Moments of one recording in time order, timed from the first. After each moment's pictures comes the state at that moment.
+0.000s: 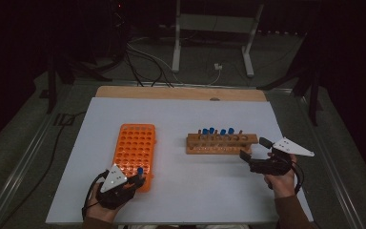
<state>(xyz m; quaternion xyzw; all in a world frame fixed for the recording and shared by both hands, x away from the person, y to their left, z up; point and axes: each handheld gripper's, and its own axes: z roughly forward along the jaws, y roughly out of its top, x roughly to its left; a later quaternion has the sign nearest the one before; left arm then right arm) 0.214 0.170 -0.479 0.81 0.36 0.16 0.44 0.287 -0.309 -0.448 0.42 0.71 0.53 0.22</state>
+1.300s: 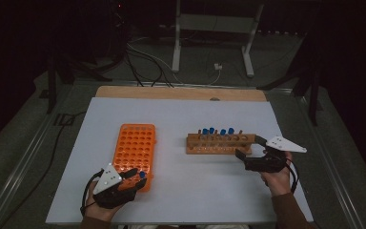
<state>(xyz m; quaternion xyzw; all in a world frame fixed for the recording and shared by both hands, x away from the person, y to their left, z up) 0.213 0.179 -0.473 0.78 0.35 0.17 0.50 0.296 -0.297 -0.449 0.41 0.73 0.51 0.22</state>
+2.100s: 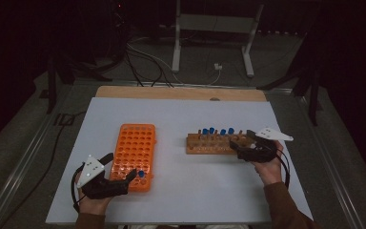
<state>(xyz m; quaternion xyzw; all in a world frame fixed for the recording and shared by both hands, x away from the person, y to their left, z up) 0.225 0.201 -0.461 0.70 0.42 0.24 0.53 0.331 -0.282 -0.457 0.42 0.74 0.47 0.22</state>
